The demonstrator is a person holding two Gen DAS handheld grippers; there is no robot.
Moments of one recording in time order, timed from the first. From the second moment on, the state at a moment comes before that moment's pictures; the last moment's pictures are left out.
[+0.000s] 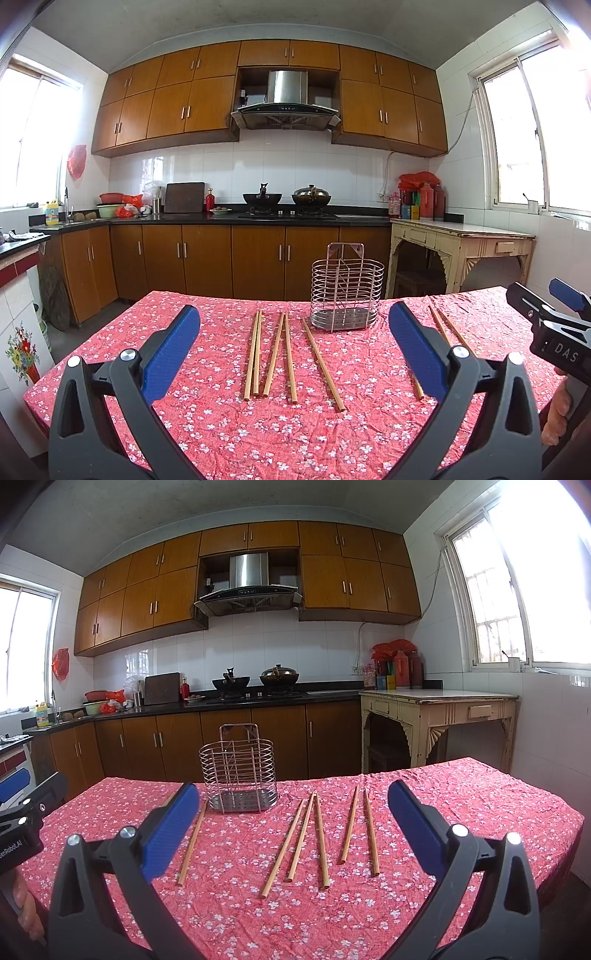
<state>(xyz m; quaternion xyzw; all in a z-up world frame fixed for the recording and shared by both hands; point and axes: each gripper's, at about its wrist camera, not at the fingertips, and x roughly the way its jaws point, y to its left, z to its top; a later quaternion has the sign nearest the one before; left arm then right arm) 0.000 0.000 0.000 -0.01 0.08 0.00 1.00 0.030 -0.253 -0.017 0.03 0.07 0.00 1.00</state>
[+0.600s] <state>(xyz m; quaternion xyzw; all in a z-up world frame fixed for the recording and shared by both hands) -0.003 -0.002 0.001 -0.01 0.08 0.00 1.00 0.030 -0.252 -0.017 0.03 0.07 0.00 1.00</state>
